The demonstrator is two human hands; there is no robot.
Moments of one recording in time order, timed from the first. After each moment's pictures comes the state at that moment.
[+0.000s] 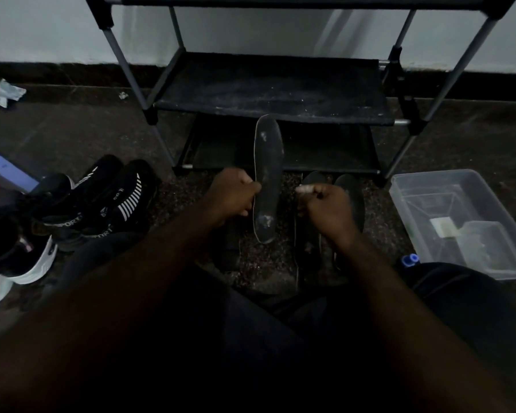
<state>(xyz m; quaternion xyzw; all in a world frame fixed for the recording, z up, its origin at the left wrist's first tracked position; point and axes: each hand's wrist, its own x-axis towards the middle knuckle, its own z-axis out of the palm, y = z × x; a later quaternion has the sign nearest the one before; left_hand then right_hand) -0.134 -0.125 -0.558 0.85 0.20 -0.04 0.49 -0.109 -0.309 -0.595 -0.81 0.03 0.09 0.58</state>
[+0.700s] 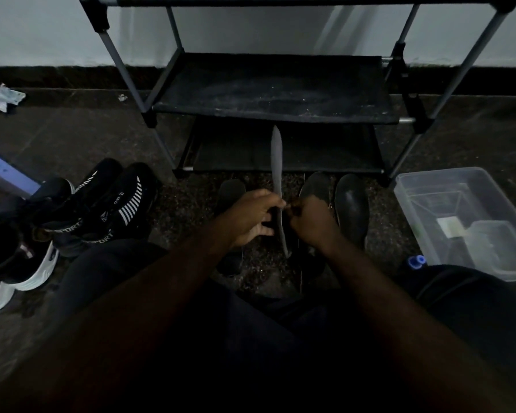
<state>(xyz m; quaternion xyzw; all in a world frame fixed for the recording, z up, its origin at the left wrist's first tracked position) -0.138 -0.153 -0.580 0.62 0.22 -0.20 0.73 -0.113 -0.293 -0.604 -0.91 -0.12 0.14 0.36</state>
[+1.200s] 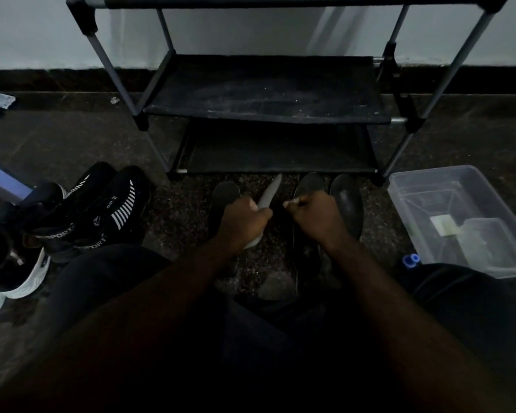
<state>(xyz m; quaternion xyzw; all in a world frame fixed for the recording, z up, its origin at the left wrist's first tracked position) -0.137 -0.149 -0.614 0.87 0.25 -0.06 0.42 -0.103 -0.305 -0.602 -0.92 -0.06 0.09 0.38</state>
